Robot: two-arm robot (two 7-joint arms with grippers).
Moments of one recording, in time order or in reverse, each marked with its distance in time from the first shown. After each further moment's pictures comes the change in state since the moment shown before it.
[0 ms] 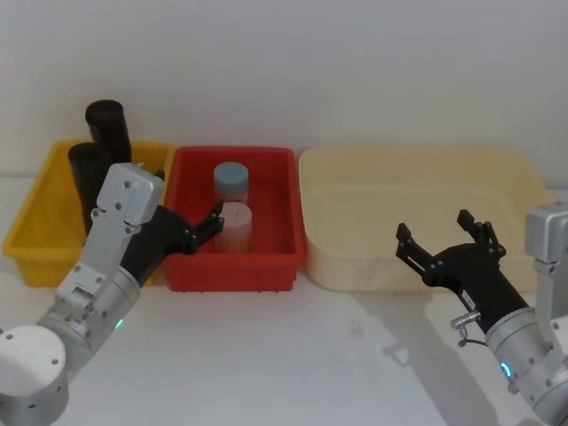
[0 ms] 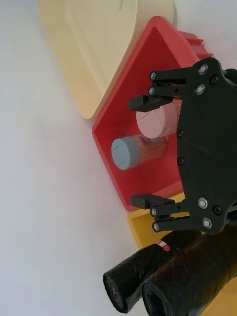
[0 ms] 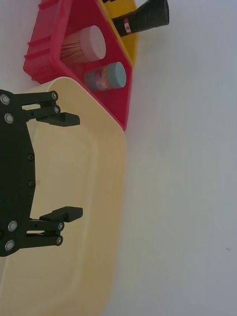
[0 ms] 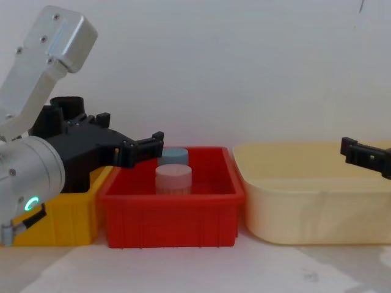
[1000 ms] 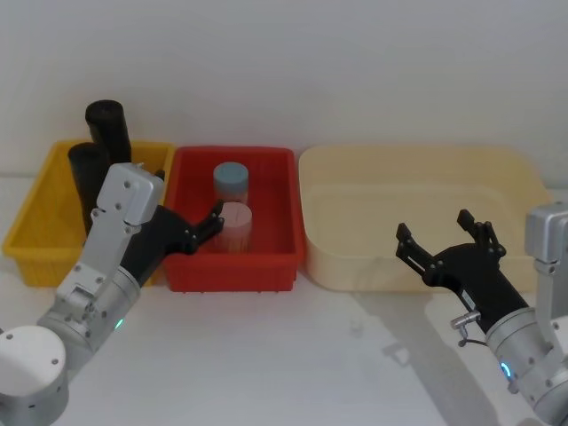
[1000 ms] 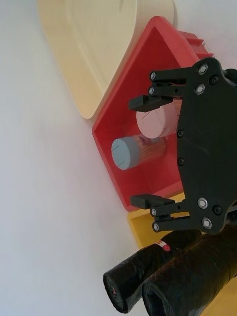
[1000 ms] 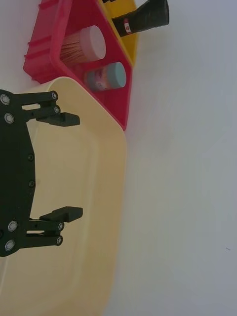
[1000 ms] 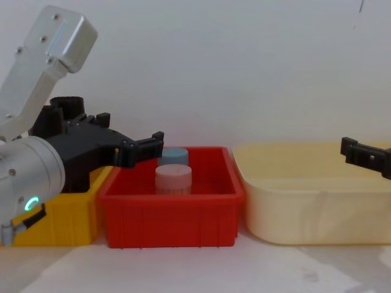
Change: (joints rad) left arm 0.000 0.000 0.000 0.000 0.000 0.000 0.000; right arm 0.000 0.000 0.000 0.000 0.000 0.000 0.000
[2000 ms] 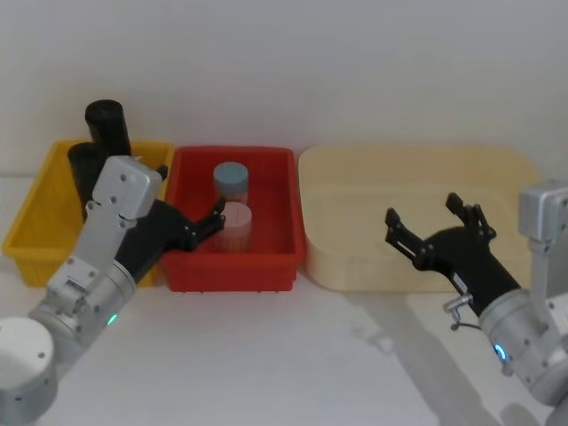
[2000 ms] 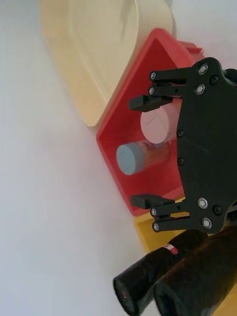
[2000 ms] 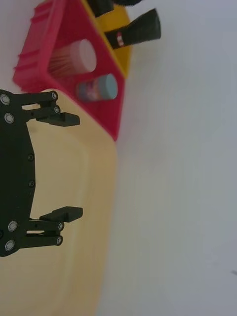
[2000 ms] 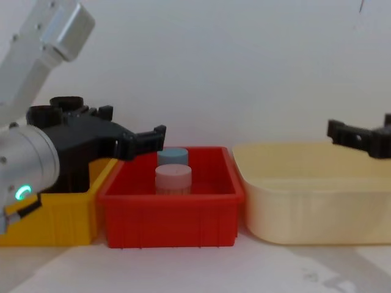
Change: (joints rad) left arm -0.002 0.025 -0.010 -0.030 -0.017 0.017 -0.048; right arm 0.038 -0.003 -0.010 -0.022 0.009 0.046 0.029
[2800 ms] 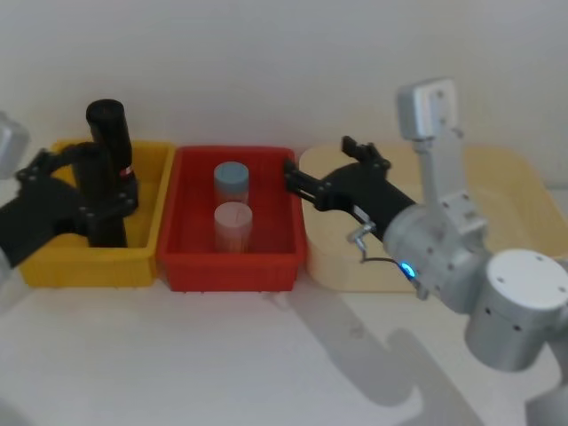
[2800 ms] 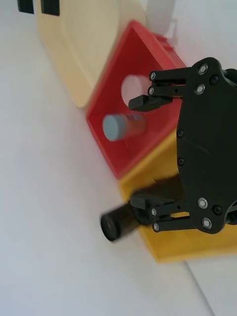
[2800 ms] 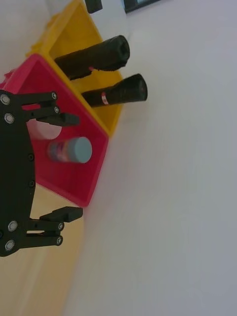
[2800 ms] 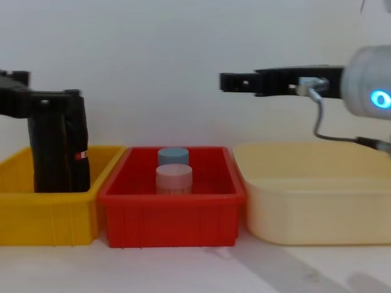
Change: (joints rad) left arm 0.123 0.215 -0.243 -0.206 -0.201 0.147 -0.171; right arm 0.276 -0.115 -0.157 0.032 -0.030 0.301 0.042
